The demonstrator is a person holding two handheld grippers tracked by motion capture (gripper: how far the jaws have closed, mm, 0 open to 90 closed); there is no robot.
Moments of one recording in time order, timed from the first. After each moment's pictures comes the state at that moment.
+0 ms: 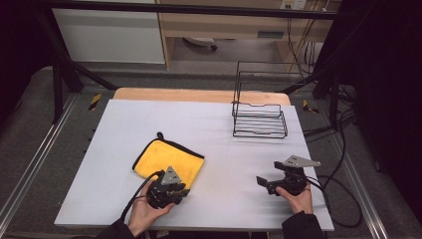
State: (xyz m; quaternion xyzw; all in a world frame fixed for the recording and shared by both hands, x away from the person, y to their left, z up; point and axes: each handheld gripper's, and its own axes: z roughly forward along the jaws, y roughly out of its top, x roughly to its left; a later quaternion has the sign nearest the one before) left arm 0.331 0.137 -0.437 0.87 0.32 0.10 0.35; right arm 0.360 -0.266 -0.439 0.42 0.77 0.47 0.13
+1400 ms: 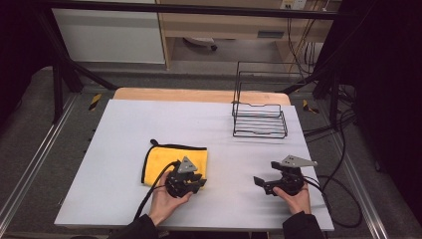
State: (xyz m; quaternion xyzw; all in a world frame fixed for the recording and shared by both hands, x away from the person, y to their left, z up) left arm 0.356 0.095 -0.430 0.85 0.33 0.09 0.40; right arm 0.360 -0.257 -0.438 0.41 0.77 0.47 0.13
